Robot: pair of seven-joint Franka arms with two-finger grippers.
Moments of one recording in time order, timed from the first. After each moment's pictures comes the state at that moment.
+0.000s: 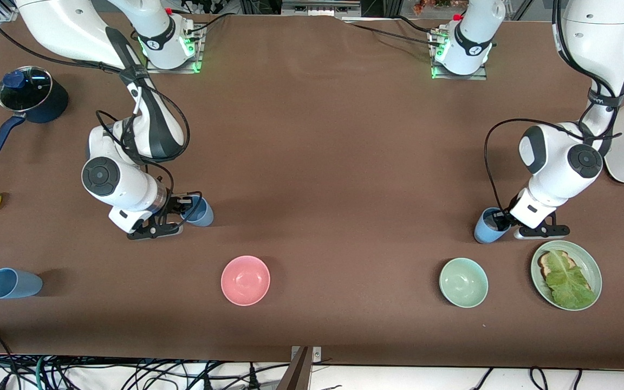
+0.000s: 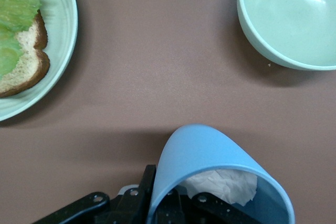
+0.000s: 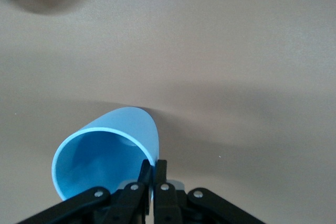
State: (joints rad) left arm 0.00 0.46 0.05 -2.06 -0.08 2.66 0.04; right arm 0.16 0.50 0.09 -1.77 -0.01 2.20 0.09
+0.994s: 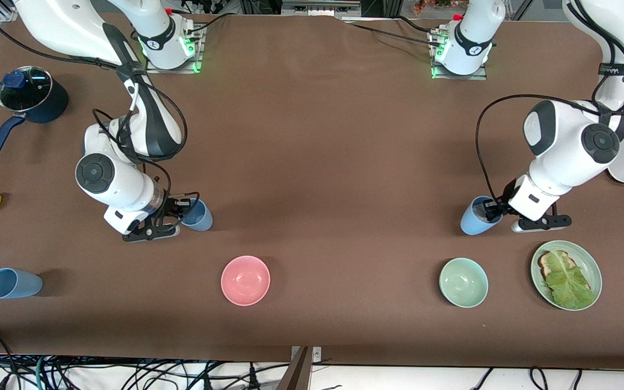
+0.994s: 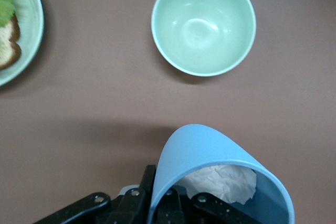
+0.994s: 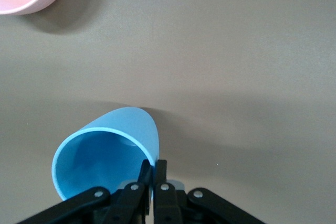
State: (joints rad) left arm -0.01 0.28 -0.07 -2.00 -0.10 2.37 -0.16; right arm 0.16 0.49 0.09 -1.75 -0.01 2.21 0.09
